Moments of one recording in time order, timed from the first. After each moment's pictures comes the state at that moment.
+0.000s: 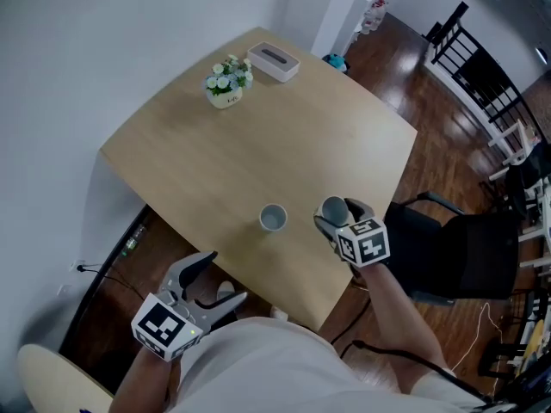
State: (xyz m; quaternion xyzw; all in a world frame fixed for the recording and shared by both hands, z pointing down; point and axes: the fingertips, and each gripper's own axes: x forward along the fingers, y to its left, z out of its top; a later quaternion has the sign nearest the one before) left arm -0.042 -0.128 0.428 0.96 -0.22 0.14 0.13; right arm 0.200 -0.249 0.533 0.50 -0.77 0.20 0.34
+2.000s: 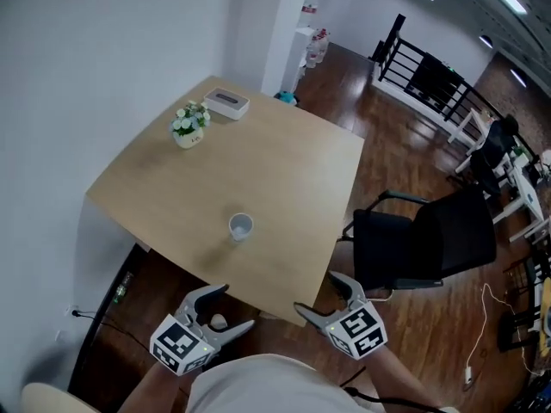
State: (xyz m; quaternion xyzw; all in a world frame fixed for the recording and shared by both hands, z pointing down) left arm -0.004 -0.014 0.433 0.98 -0.11 0.13 0.11; right arm 0.136 -0.004 0.451 0.50 -0.80 0.15 0.28
